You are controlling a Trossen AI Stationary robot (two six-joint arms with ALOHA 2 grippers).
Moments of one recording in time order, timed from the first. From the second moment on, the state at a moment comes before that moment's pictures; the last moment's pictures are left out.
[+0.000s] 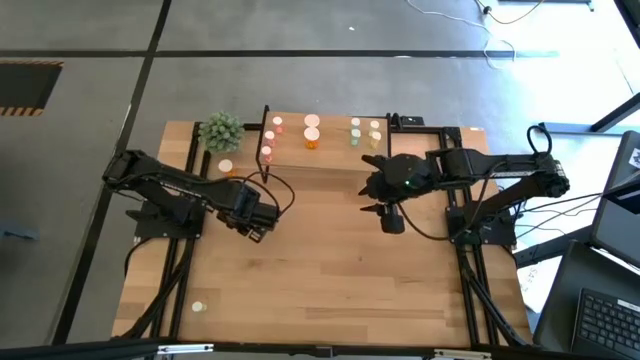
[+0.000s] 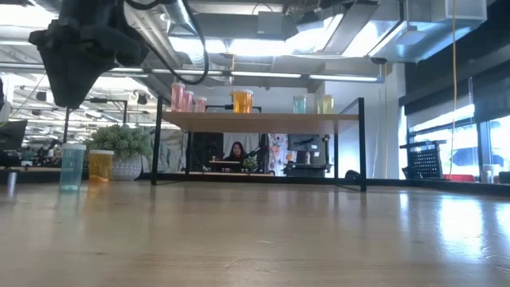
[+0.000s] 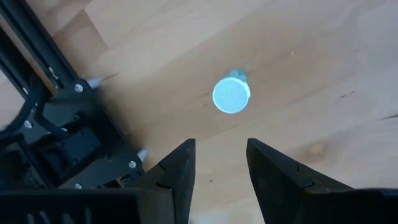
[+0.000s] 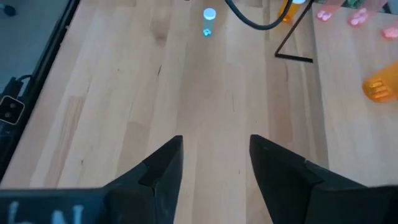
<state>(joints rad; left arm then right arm) -0.18 1.45 1.12 -1.31 -0.08 -1.28 0.09 1.36 1.44 -0.87 0.04 -0.03</state>
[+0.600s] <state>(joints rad) -0.18 1.45 1.12 -1.26 -0.09 -1.22 0.07 1.36 1.44 -0.87 0.01 -0.03</state>
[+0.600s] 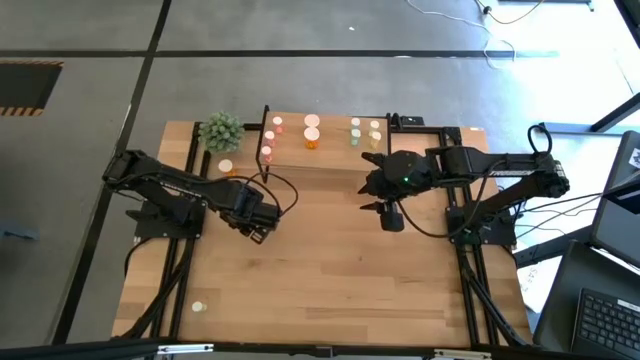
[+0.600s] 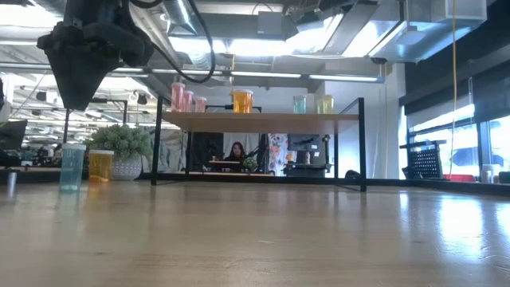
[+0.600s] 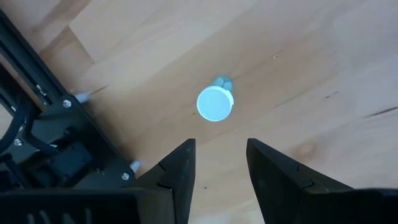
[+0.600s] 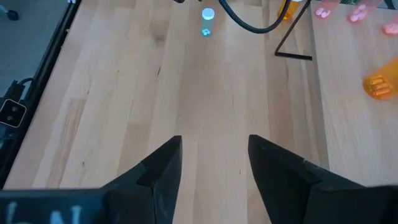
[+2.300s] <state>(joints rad) -0.31 1.14 1.13 -1.28 -0.28 -1.22 0.02 1.68 1.44 -0.28 -0.13 -0.14</state>
